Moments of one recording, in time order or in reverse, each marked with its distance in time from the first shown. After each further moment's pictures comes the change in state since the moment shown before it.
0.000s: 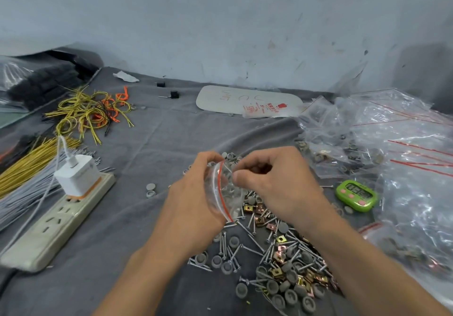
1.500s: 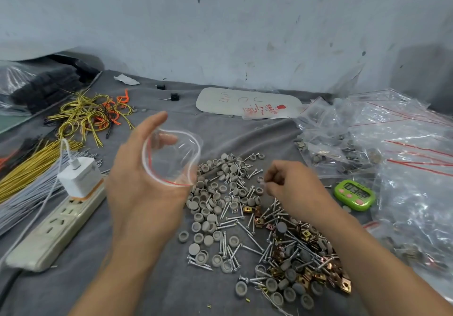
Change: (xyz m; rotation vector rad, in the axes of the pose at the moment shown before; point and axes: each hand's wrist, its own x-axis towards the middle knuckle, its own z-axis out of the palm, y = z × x) left_hand -0.002 0.006 -0.040 -0.077 0.595 0.116; right_hand 0.011 0.045 -0.019 -0.402 -0.060 0.226
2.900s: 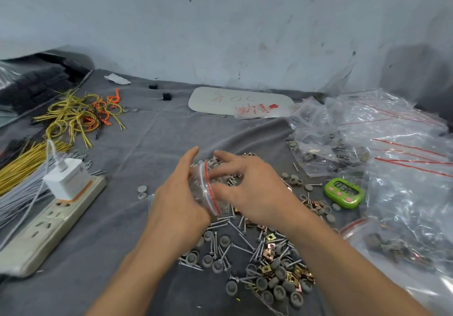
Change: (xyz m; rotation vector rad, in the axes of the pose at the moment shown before) left_hand -0.024 -0.017 0.039 0.086 -0.545 -0.250; right_hand -0.013 -0.049 0.013 0.175 -0.075 -0.322
